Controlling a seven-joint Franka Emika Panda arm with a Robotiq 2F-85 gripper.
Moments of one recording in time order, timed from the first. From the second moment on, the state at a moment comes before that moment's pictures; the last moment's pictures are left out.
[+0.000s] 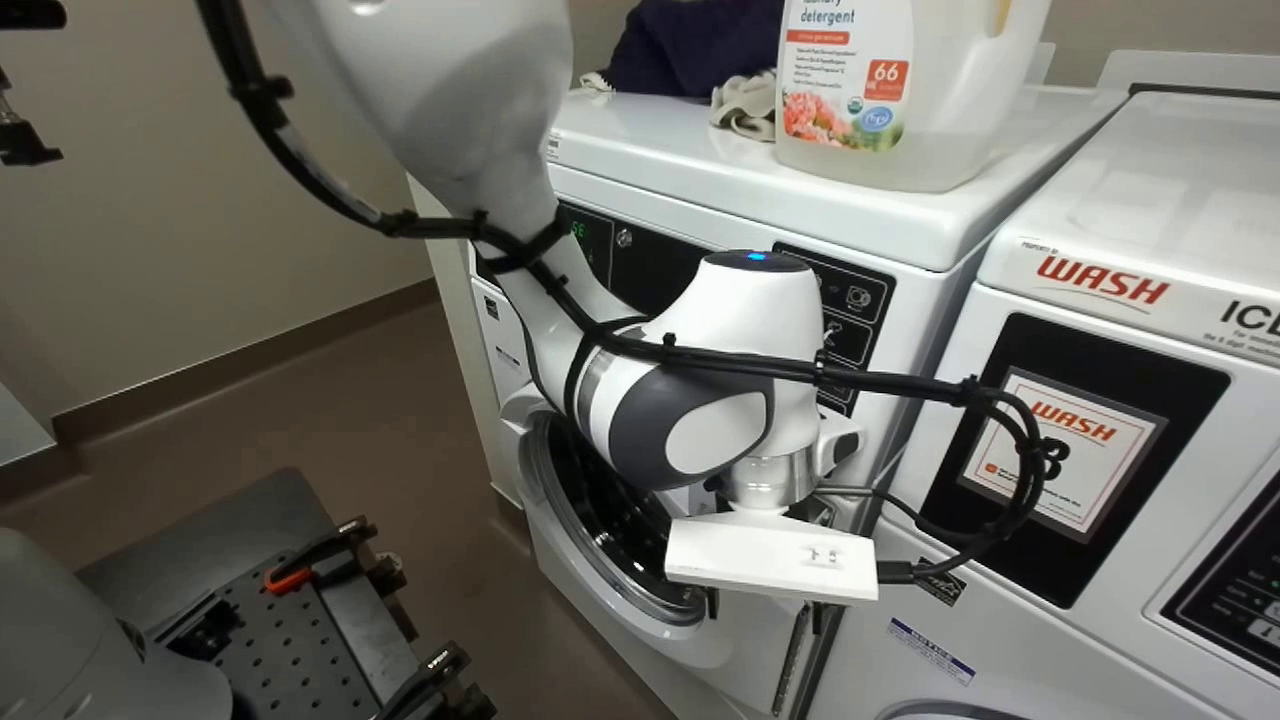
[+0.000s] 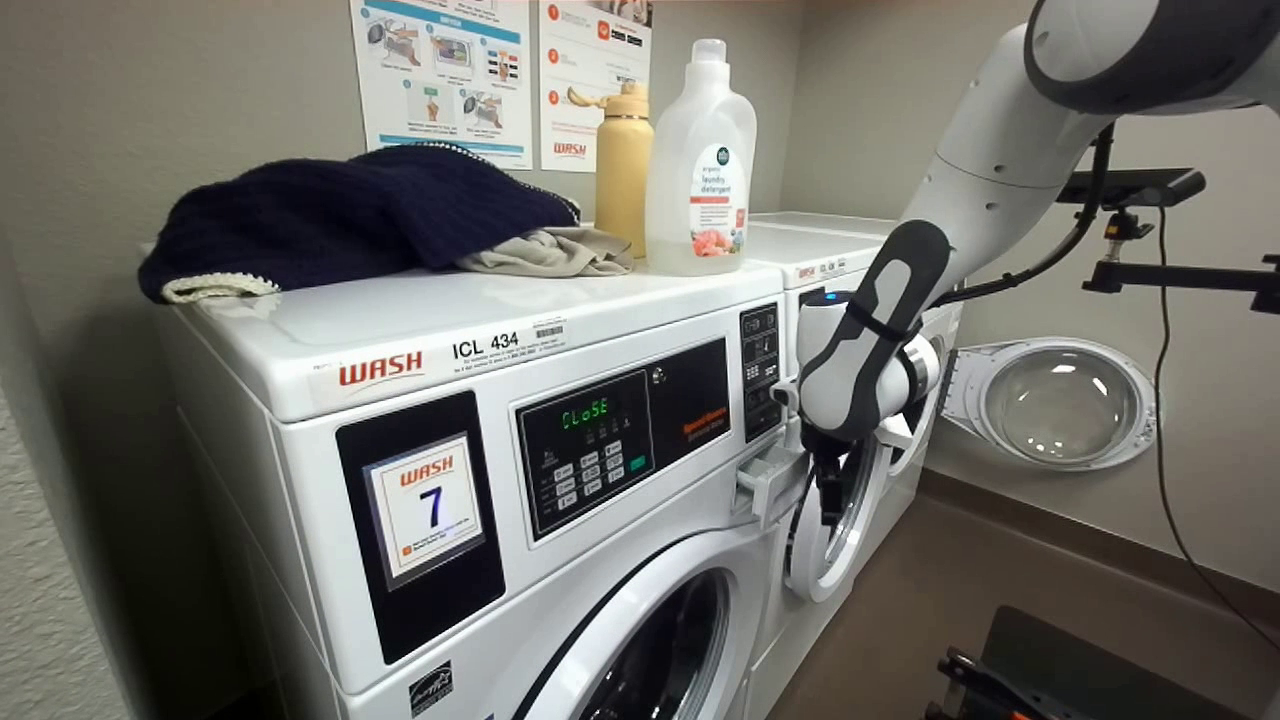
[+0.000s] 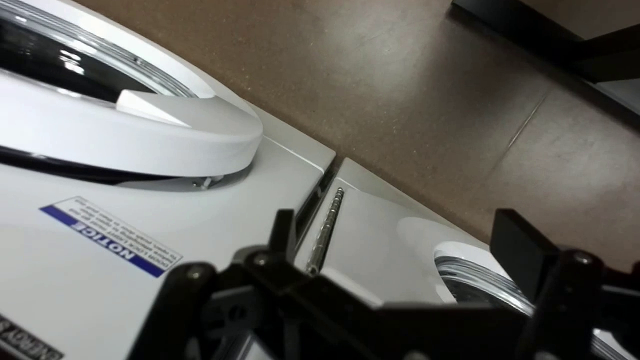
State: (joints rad) arm -0.30 0.45 -0.26 -2.32 -0.27 2.81 -0.81
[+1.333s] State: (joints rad) arm 0.36 0.71 -0.87 -2.44 -0.30 3.45 -0.61
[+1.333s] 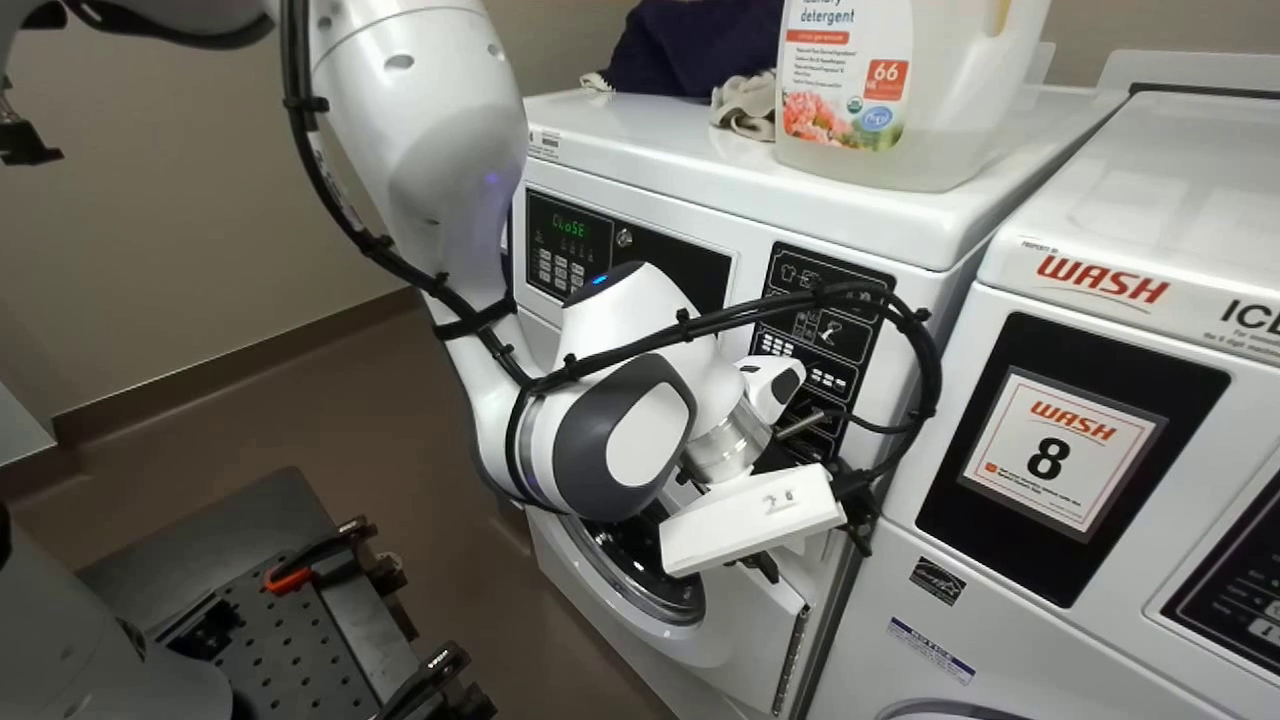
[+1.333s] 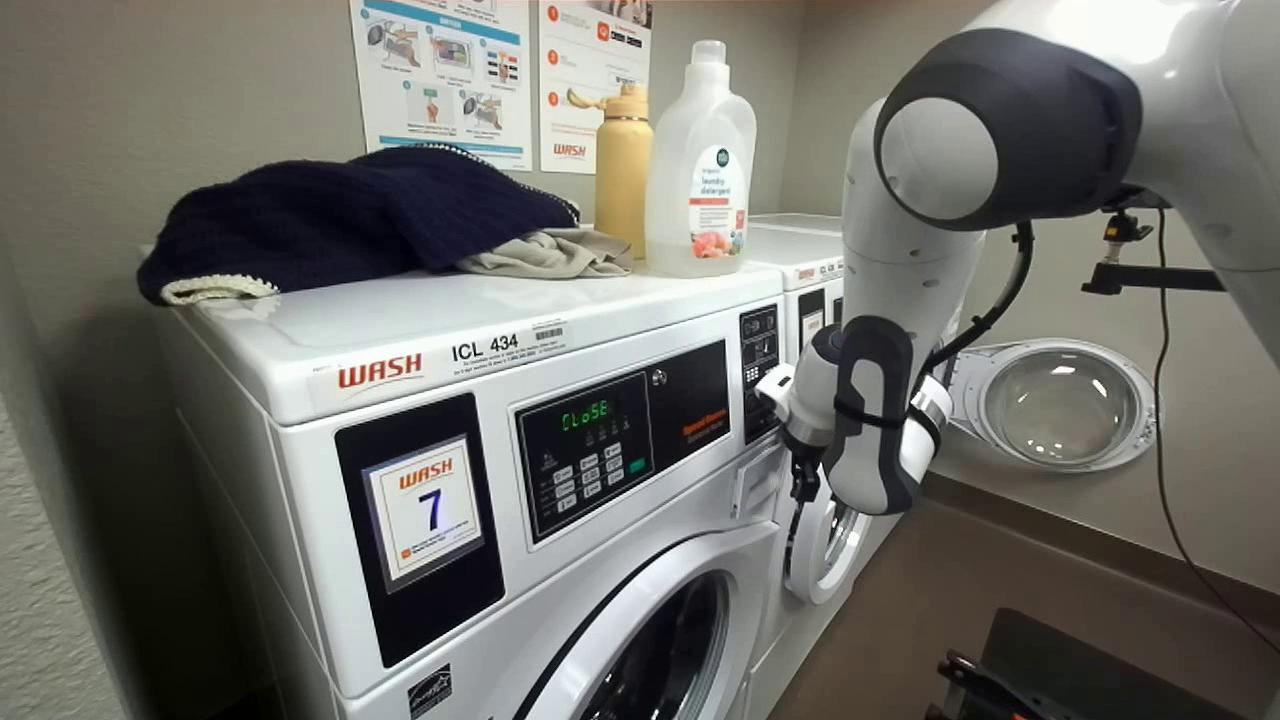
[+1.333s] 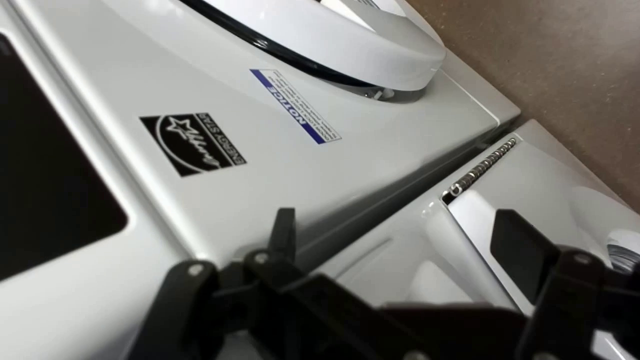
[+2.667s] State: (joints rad) arm 0.23 -0.08 -0.61 -2.55 -0.39 2.71 -0.69
